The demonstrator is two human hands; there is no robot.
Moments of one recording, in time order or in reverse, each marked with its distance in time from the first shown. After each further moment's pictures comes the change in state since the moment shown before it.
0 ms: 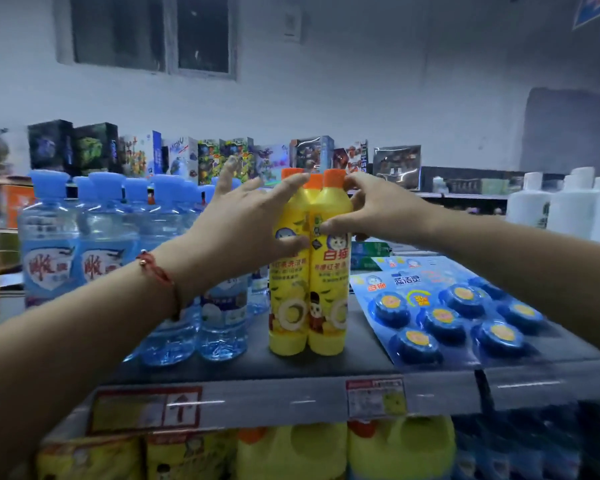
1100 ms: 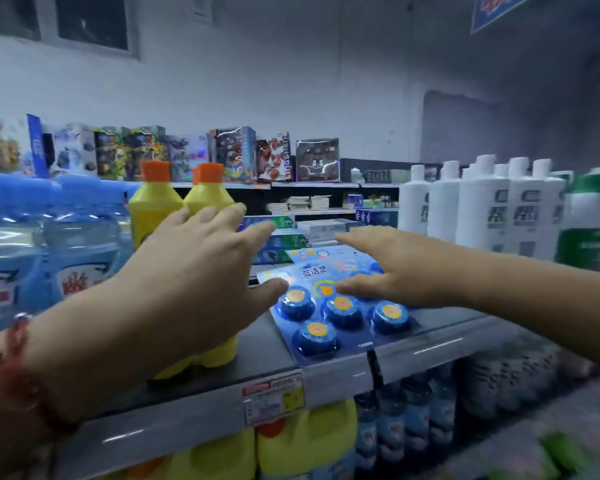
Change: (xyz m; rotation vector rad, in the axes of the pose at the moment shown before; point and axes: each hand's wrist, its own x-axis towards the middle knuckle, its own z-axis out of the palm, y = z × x) left_hand -0.020 0.109 -0.034 0.042 -0.207 0.079; right_hand -0.133 0.049 -0.062 -0.649 -0.170 0.215
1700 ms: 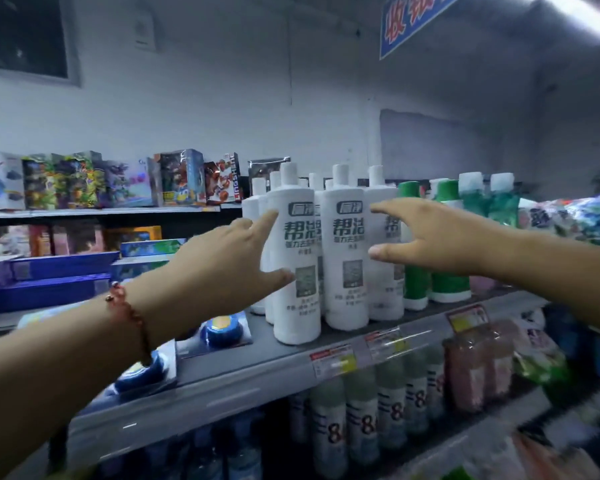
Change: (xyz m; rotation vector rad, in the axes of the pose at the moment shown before) left_hand 0.195 0.309 0.009 -0.211 0.006 0.033; right_hand -0.105 0.351 -0.038 0.029 0.197 0.123
